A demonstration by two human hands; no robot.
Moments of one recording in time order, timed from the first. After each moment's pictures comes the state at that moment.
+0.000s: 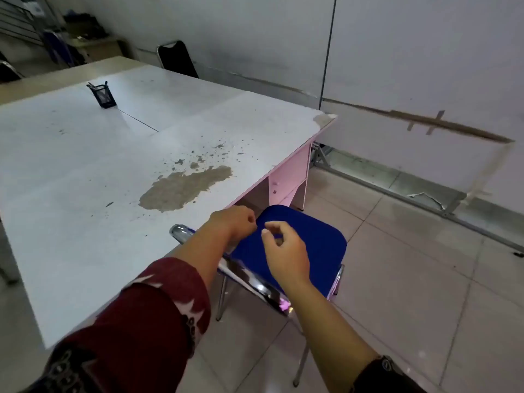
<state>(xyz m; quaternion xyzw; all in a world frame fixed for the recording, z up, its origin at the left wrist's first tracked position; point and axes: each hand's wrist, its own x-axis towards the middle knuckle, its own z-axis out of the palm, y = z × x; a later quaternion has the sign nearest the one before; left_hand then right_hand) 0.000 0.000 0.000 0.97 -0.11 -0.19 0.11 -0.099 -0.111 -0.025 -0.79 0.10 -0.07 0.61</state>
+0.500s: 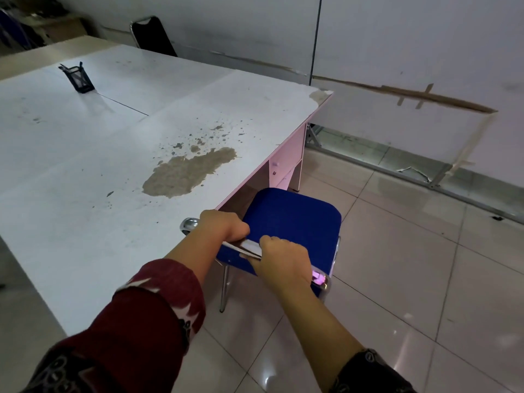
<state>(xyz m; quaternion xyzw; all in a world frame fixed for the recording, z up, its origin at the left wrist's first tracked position) -0.017 0.063 -0.023 0.94 -0.11 -0.29 -0.11 -0.122 -0.040 -0.048 -0.99 0.00 -0.02 0.15</state>
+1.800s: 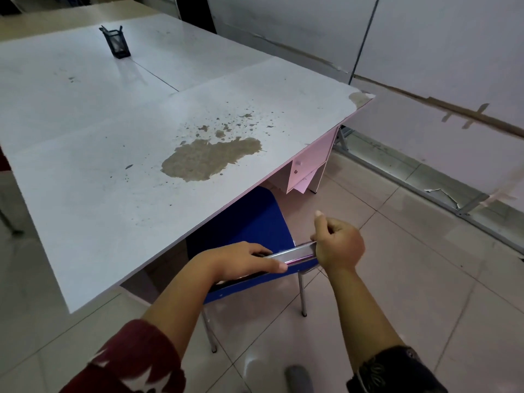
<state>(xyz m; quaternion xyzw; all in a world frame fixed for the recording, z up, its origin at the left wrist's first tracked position) -0.074 0.083 -0.033 0.83 -0.08 -0.39 0.39 -0.070 -0.105 -0.065 -0.87 0.14 -0.19 0.44</state>
